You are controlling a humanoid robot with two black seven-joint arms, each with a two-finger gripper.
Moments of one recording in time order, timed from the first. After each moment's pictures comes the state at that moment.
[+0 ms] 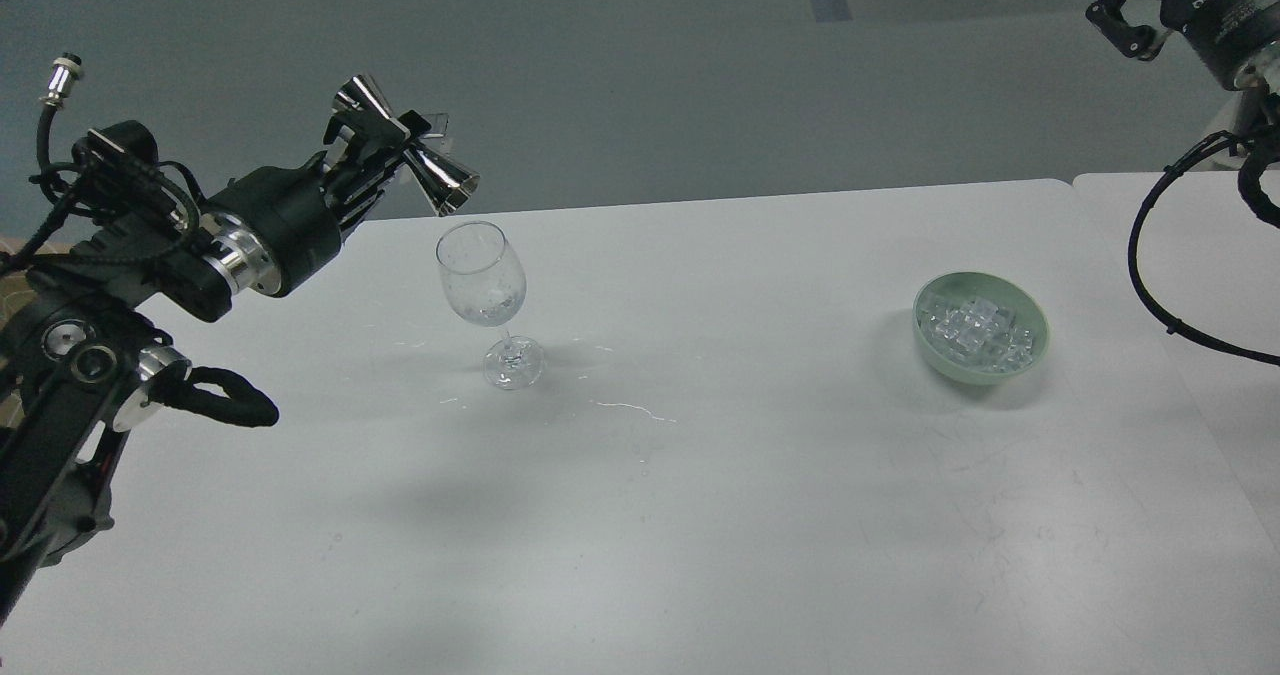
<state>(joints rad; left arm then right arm) -0.38 0.49 -1.31 -1.64 1.16 -0.28 0.33 0.81 -0.44 1.40 0.73 -0.34 0.47 -0.08</state>
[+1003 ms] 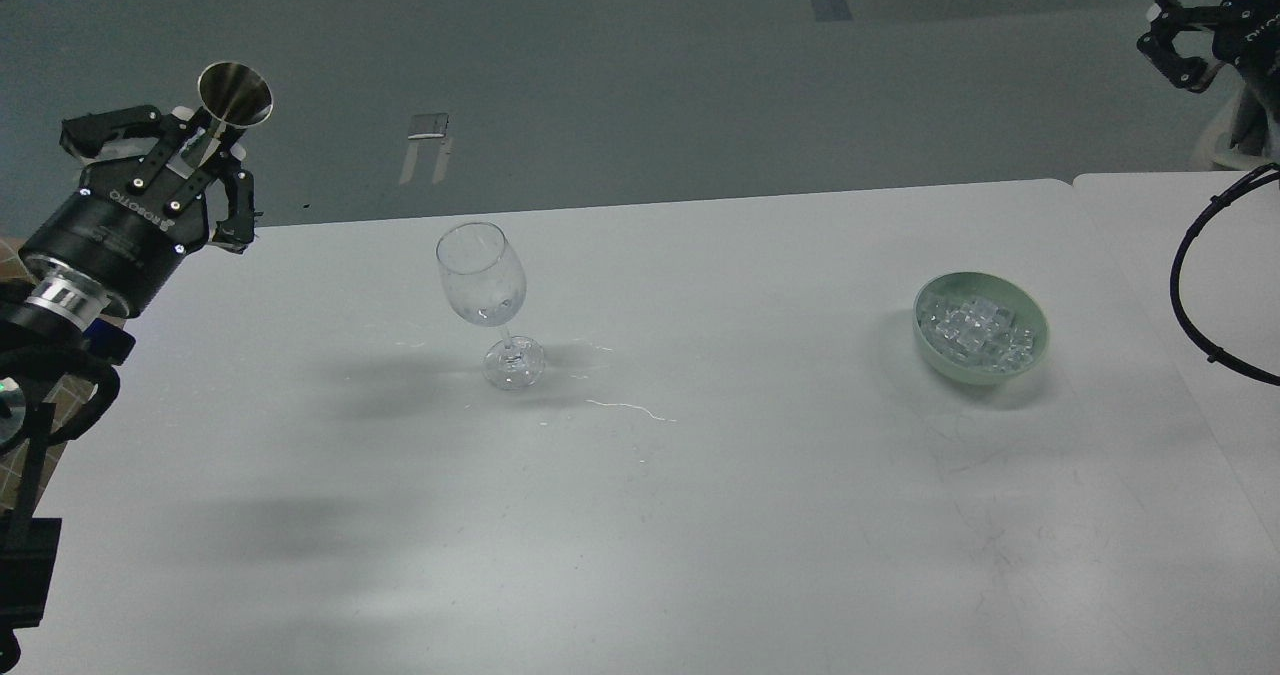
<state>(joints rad) -0.22 0.42 -1.70 -1.37 0.08 -0.22 0.39 0.73 -0.49 1.45 0.75 -0.33 0.47 -0.09</state>
